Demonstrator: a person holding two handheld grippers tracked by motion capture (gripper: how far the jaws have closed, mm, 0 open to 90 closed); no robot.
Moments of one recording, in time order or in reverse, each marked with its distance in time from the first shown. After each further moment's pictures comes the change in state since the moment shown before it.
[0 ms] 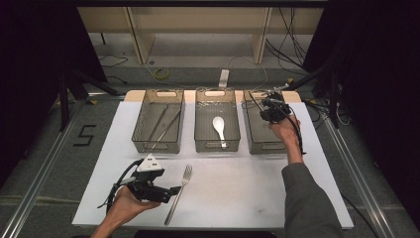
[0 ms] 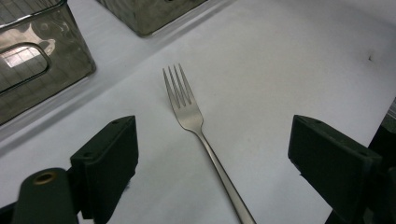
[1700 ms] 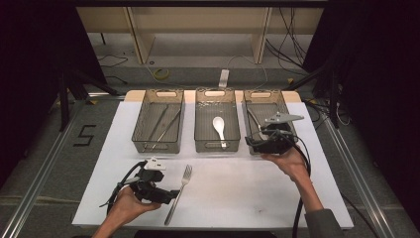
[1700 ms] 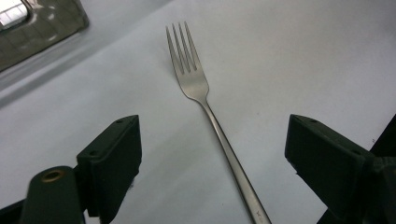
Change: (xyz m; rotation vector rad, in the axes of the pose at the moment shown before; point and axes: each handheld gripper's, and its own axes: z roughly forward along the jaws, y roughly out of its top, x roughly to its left) left arm 0.001 -0.003 0.013 0.164 0.016 -0.051; right arm 0.053 -0.074 -0.080 -0.235 0.285 -0.050
